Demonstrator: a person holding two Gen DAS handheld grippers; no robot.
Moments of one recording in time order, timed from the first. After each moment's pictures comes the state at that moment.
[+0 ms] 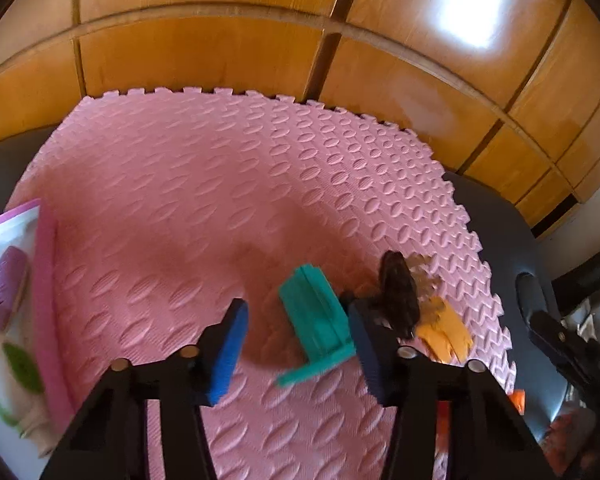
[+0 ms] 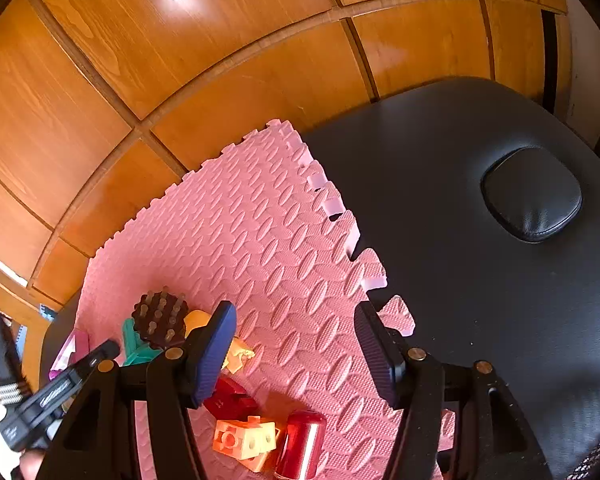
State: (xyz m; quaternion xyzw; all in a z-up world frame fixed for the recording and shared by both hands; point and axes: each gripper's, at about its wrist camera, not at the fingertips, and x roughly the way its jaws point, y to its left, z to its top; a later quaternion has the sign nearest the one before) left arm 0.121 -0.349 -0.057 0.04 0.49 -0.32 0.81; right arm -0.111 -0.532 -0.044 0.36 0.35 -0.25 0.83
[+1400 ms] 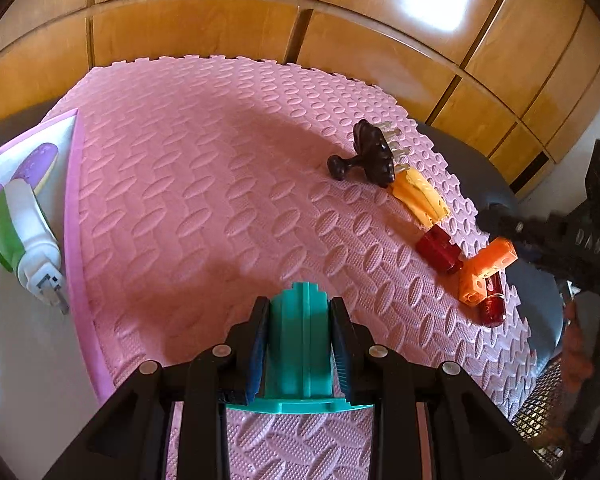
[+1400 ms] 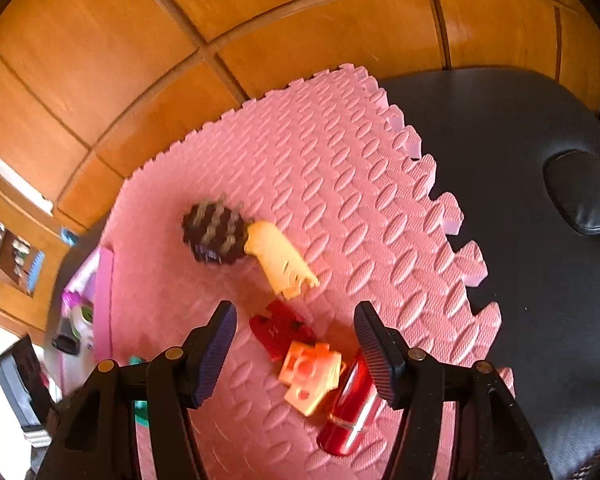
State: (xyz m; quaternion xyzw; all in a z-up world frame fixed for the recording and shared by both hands) left arm 0.037 -0.275 -0.078 0.05 0.48 -0.37 0.79; right arm -0.092 -0.473 -0.051 0.30 0.44 -0.15 0.84
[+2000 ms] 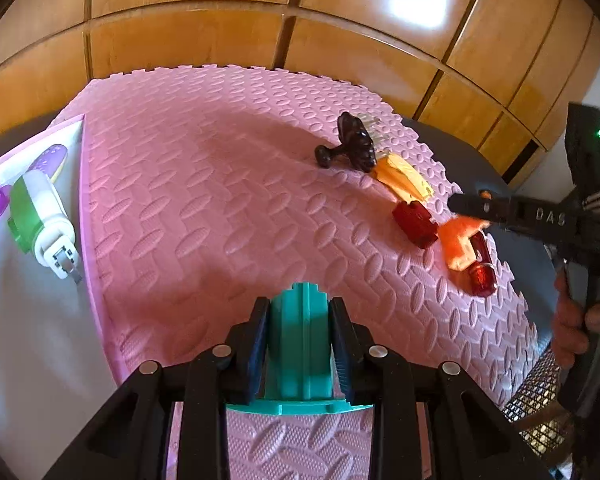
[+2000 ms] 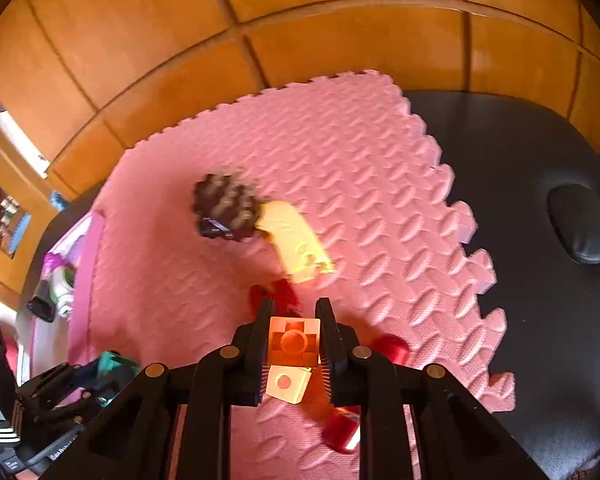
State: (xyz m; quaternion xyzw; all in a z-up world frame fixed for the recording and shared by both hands) left arm 0.010 -0.261 -0.075 0.07 0.46 -0.38 0.80; right arm -0.090 -0.450 -0.047 0.24 0.43 -0.13 0.86
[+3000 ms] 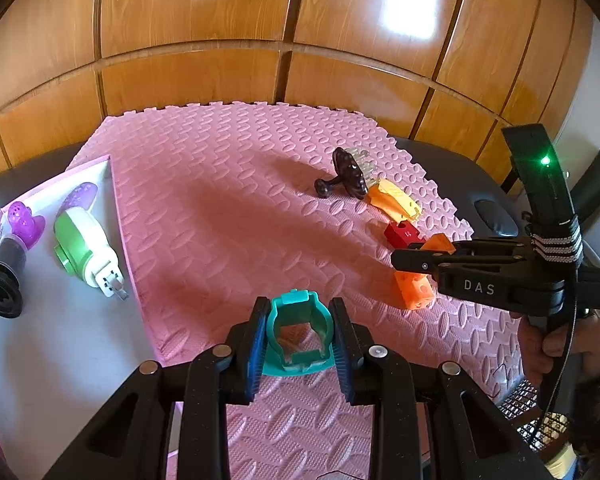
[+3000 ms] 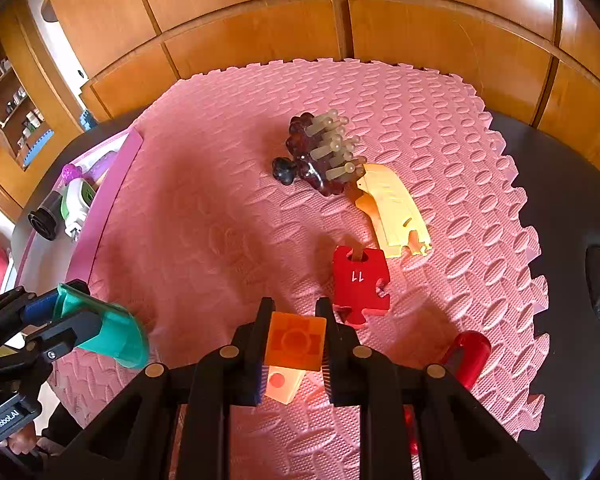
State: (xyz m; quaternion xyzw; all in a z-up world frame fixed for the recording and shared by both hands) left arm -0.007 -0.244 -0.044 0.08 0.41 -0.38 0.83; right arm -0.065 -0.399 -0.067 0.14 0.49 -0.06 0.86
